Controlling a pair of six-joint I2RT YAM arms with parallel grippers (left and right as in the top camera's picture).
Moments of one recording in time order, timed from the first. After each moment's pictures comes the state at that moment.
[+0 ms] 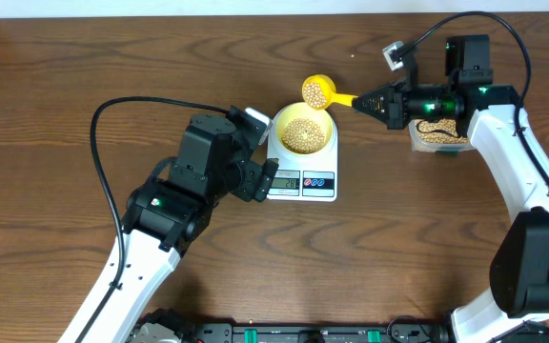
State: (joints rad) left arm -0.44 1.16 1.04 -0.66 0.08 0.06; right arm 0.06 1.77 1.37 -0.56 -1.03 -0.16
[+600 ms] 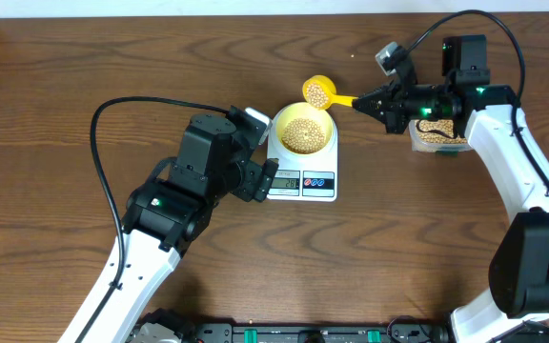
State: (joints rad) left arm -0.44 1.16 1.04 -0.66 0.08 0.06; right arm 0.07 1.77 1.37 -0.56 -0.96 -0.41
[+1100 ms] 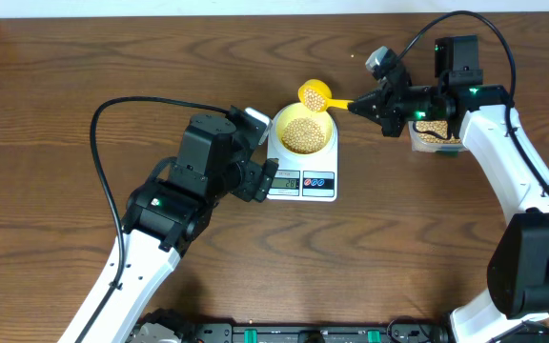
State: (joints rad) left arm -0.44 1.16 1.04 -0.66 0.08 0.06; right arm 0.09 1.77 1.37 -0.57 -0.92 -0.55
